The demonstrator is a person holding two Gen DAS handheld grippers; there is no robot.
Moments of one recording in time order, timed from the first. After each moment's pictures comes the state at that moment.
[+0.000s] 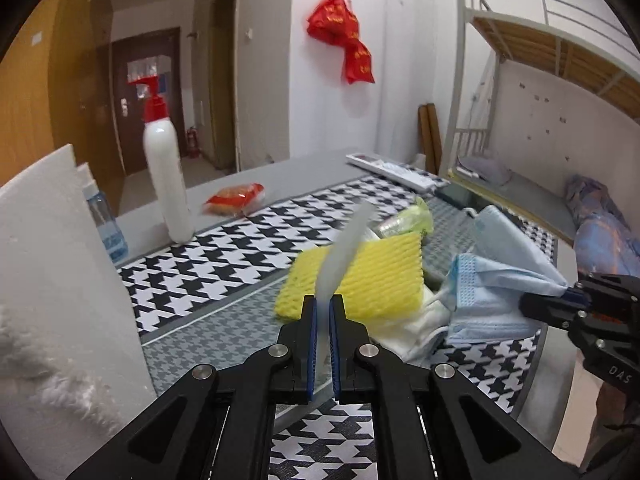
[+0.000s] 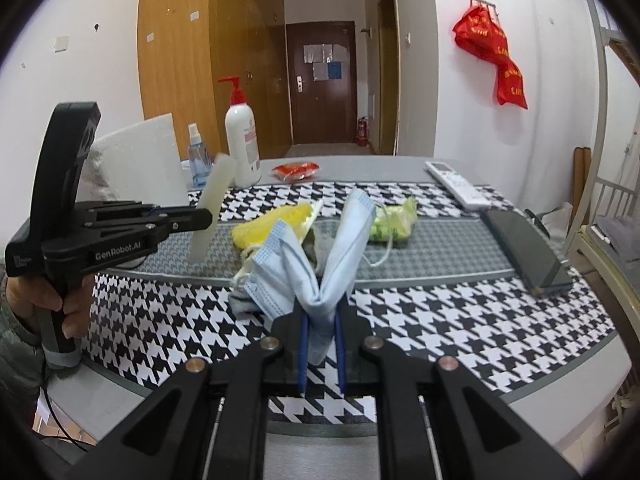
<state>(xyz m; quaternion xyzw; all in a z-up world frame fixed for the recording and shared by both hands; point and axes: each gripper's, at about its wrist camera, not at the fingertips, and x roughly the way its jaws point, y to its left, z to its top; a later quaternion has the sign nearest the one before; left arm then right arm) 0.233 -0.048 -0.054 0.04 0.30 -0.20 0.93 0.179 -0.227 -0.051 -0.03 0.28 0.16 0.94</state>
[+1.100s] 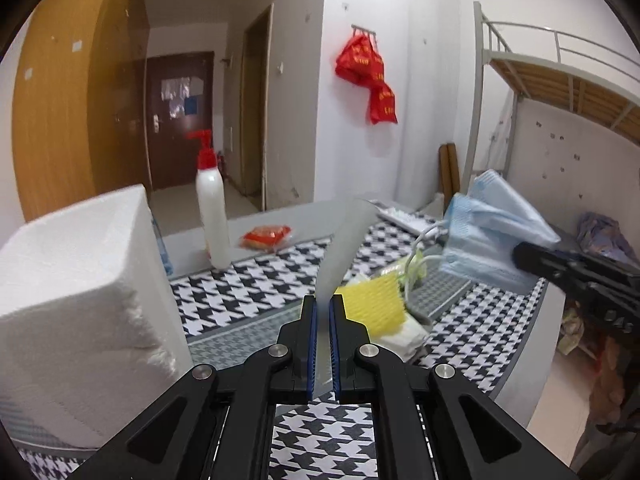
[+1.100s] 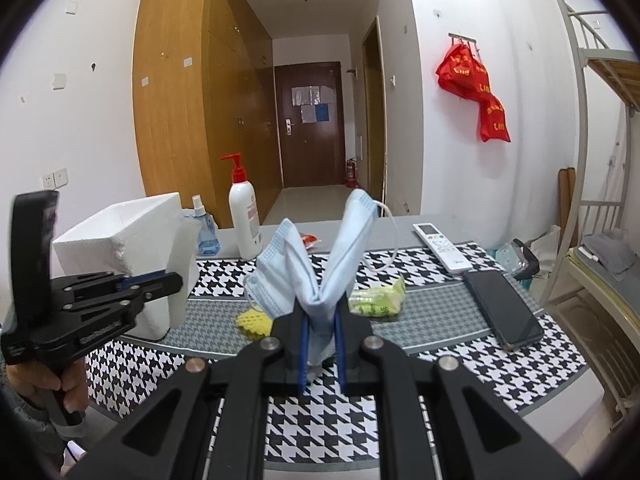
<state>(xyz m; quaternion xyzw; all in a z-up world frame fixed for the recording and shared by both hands) 0.176 -0.034 -0.007 0.01 0.23 -0.15 0.96 0.167 -0.223 0.016 0.00 0.21 0.15 0.97</state>
